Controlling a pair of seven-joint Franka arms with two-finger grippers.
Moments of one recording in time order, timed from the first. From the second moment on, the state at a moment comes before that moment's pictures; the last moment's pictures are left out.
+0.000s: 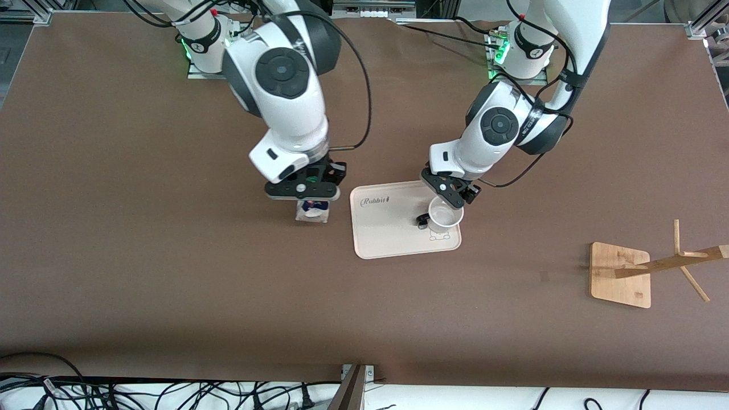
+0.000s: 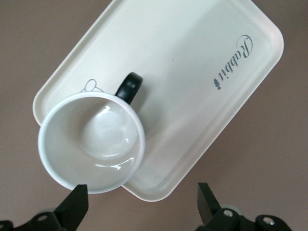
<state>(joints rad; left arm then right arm) -0.25 0.35 -0.27 -2.03 -0.02 2.38 0.27 0.61 0.54 0.01 -1.16 -0.04 1.73 0.64</state>
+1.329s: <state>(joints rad) -0.29 0.44 -0.26 -2.03 0.19 2.51 0.27 0.25 0.46 -0.11 -1.17 0.00 1.33 0.00</state>
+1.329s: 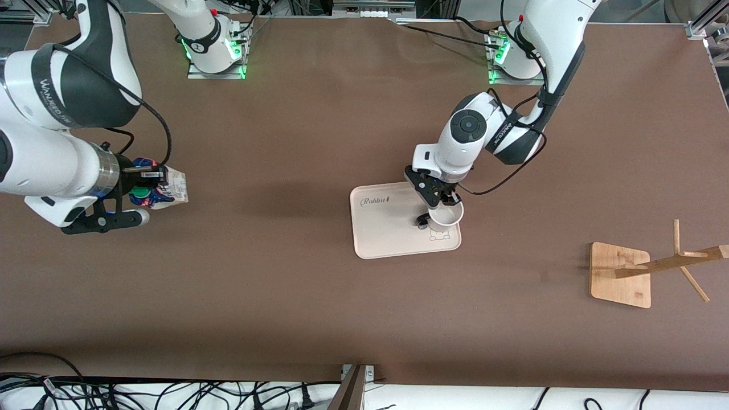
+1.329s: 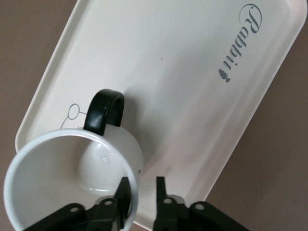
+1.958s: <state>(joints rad) -0.14 0.21 -0.18 -1.90 0.19 2.21 0.24 0.19 0.47 -0.21 -1.30 0.03 1.36 -0.14</state>
